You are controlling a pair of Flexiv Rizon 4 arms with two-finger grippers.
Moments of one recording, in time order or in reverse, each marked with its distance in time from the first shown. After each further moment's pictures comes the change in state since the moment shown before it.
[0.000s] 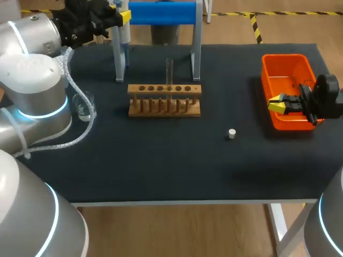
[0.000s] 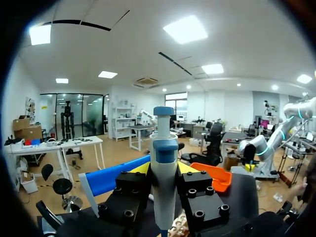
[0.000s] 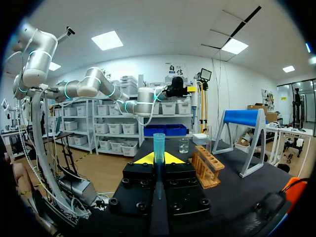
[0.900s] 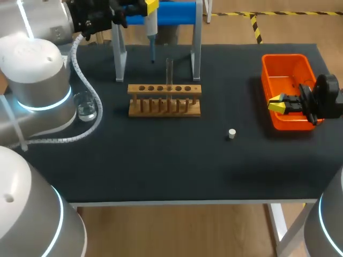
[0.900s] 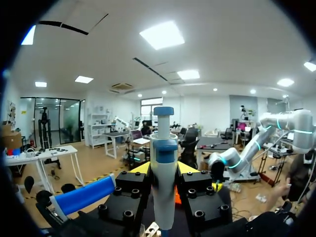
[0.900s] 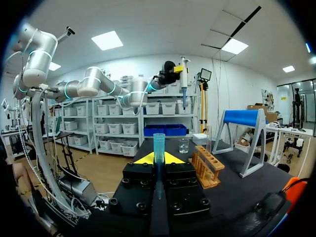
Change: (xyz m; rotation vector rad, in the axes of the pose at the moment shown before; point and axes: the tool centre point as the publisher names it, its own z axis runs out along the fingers) left arm 0.099 -0.071 0.017 0.042 0.205 0.015; right arm 0.000 0.000 0.000 0.000 0.000 0.000
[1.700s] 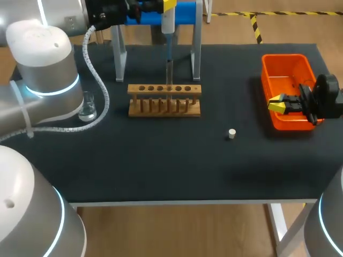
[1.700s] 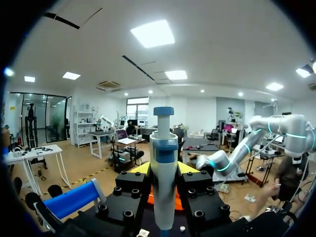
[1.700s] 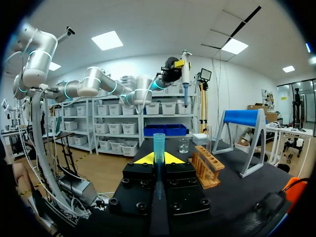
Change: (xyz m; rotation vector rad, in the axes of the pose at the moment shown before) left arm 0.017 -0.004 0.037 -0.005 0.122 -0.024; right arm 0.000 0.000 0.000 0.000 0.000 0.000
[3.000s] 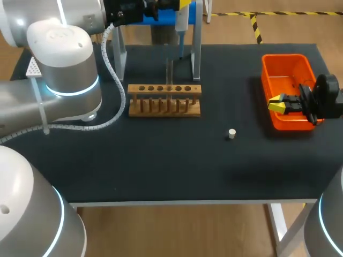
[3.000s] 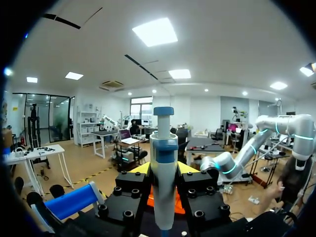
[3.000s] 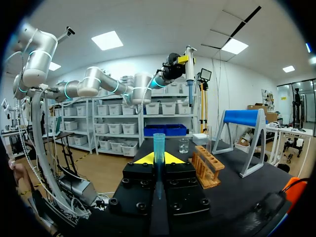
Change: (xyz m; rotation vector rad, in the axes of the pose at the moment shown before) left arm 0.004 -0.003 0.030 -0.005 -0.038 0.003; right arm 0.000 0.000 0.000 0.000 0.000 0.000
